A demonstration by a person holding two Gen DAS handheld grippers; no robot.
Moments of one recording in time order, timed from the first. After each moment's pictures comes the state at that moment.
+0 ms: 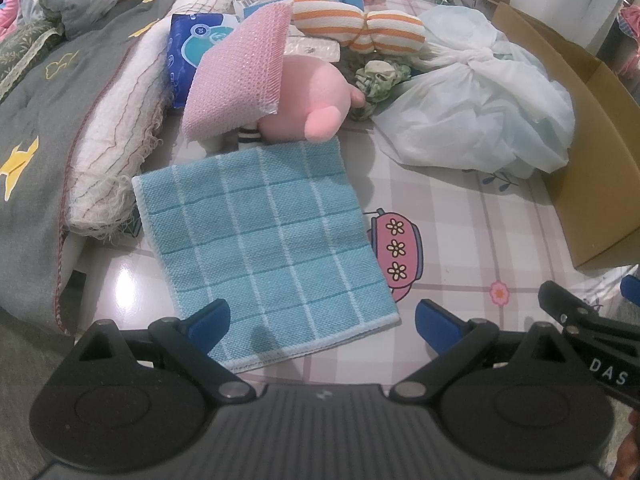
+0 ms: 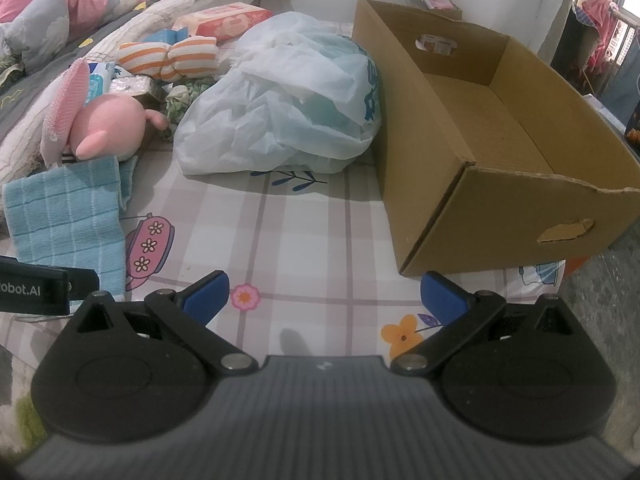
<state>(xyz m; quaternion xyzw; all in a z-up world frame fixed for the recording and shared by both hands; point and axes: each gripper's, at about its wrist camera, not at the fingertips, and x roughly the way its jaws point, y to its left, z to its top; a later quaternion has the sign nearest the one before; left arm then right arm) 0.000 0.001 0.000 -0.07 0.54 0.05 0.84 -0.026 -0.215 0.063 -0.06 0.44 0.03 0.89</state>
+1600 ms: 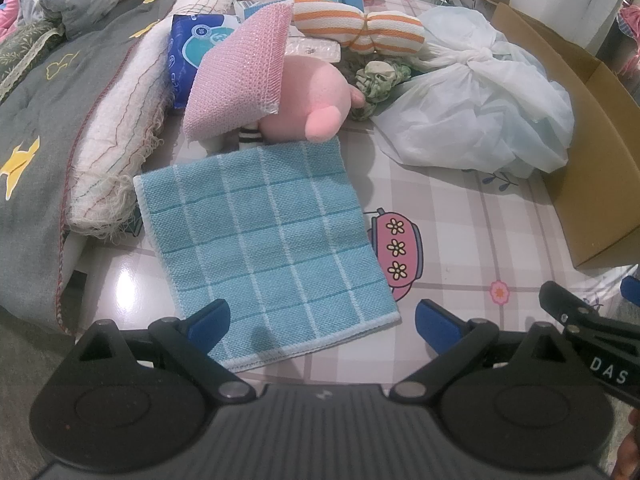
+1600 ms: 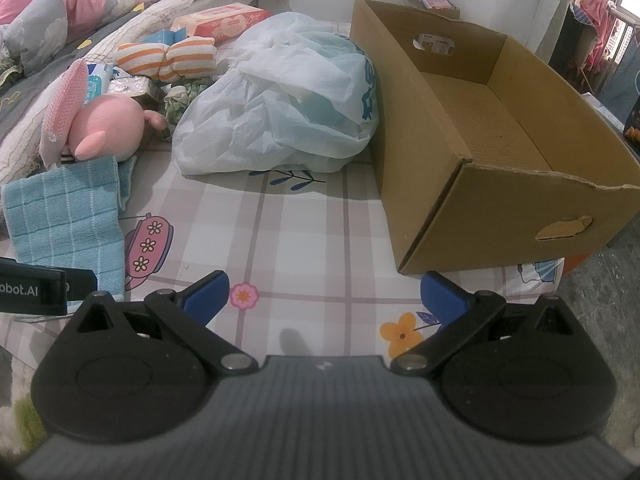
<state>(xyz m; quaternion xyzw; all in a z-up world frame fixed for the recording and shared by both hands) -0.001 0.000 0.000 -0.06 0.54 0.05 0.84 -0.028 -0.216 0.063 -0.06 0.44 0.03 0.89</state>
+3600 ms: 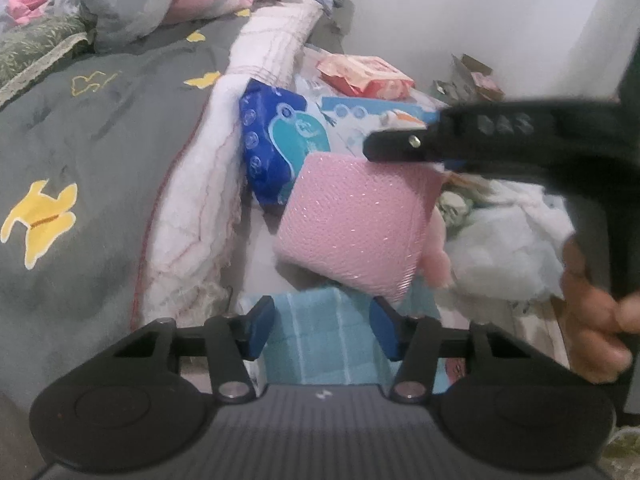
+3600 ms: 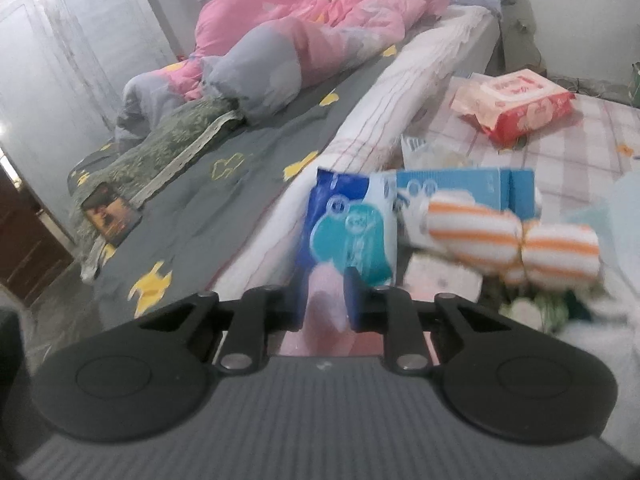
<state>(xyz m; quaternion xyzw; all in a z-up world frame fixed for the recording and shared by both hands) 0.014 0.113 0.007 -0.15 0.43 0.02 0.89 0.127 -0.037 0.101 0.03 0.40 0.40 0.83</state>
